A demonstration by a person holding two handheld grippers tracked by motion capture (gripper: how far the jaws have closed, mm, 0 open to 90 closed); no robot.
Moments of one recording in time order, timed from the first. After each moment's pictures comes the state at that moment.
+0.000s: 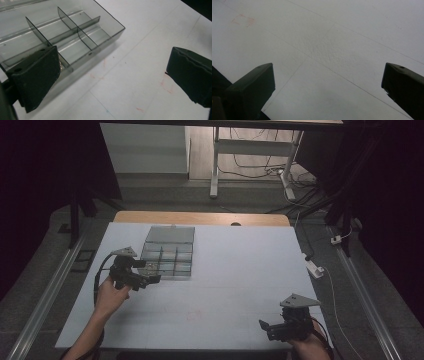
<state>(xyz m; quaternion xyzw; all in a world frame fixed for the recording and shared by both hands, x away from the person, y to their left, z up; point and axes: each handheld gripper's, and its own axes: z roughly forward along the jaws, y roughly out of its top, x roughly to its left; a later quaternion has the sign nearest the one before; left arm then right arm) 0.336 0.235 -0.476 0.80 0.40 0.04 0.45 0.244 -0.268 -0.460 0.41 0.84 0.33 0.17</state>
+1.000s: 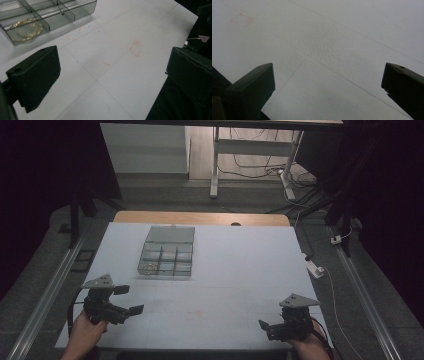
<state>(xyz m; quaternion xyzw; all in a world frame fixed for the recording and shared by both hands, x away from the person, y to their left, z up) 0.238 0.260 -0.472 0.79 0.40 0.04 0.46 0.244 -0.267 -0.460 0.41 0.84 0.33 0.17</state>
